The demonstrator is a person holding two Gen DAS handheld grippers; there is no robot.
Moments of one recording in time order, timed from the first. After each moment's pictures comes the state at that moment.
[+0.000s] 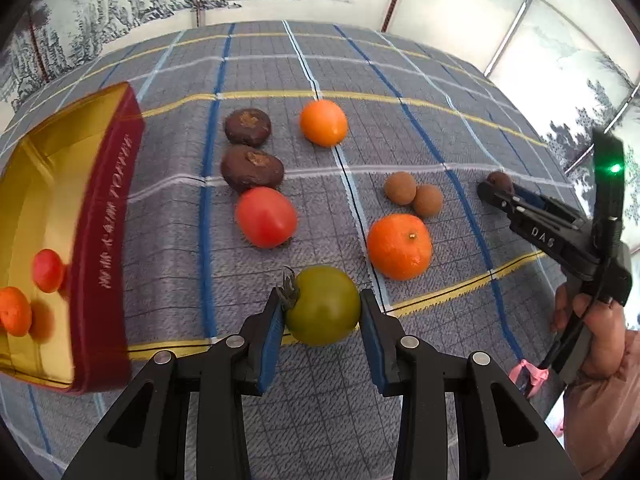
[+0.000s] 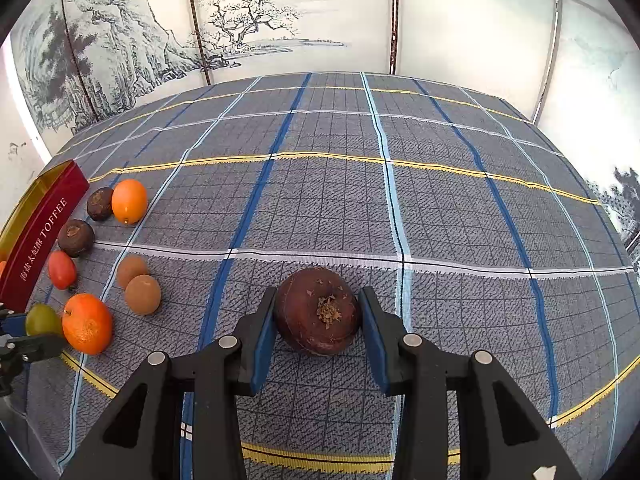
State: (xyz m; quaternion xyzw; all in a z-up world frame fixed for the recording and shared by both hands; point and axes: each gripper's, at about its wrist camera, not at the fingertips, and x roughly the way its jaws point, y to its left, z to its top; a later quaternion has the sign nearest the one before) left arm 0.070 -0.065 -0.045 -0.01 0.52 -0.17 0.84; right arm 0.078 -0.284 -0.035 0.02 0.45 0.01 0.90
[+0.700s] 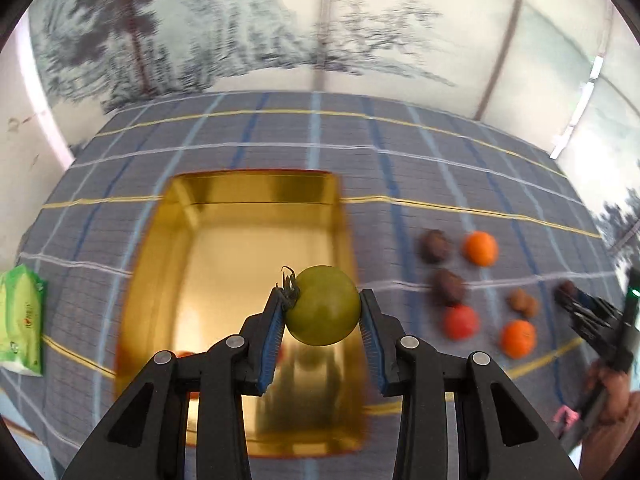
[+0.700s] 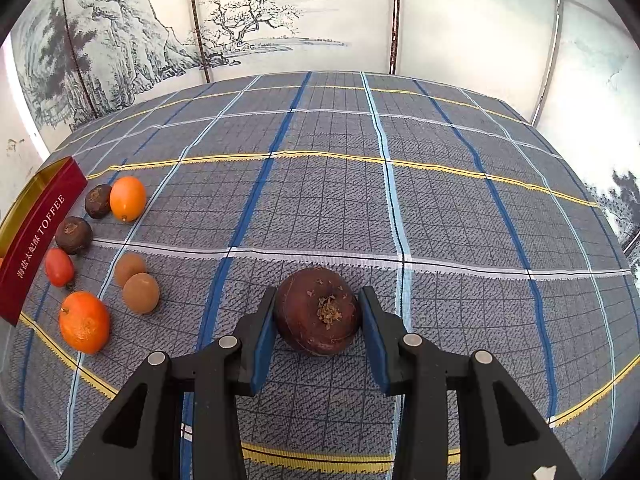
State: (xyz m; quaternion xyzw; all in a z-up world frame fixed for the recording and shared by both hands) left arm 0.110 0.082 0.013 -0.03 0.46 -0.03 0.89; right arm 0.078 -0.283 -0.036 0.01 0.45 0.00 0.89
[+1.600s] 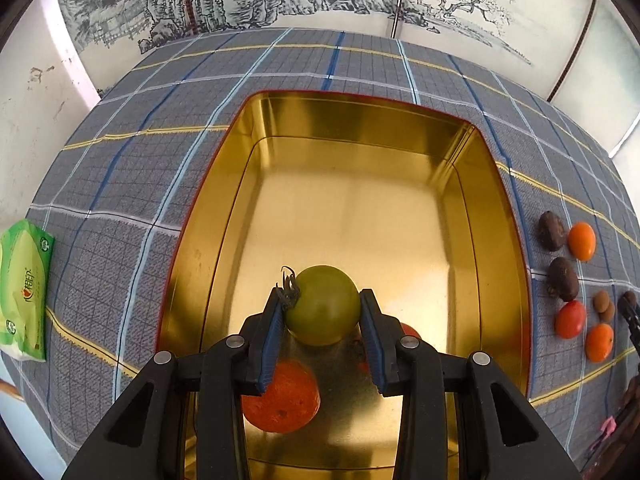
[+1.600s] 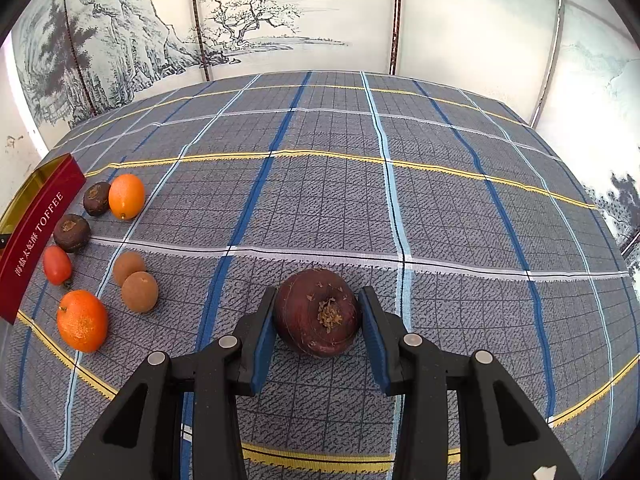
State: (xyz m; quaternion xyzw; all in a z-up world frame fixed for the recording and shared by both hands) left arm 0.132 0.140 -0.049 -0.04 0.53 0.03 0.85; right arm 0.078 -0.280 -0.036 0.01 0.45 0.00 0.89
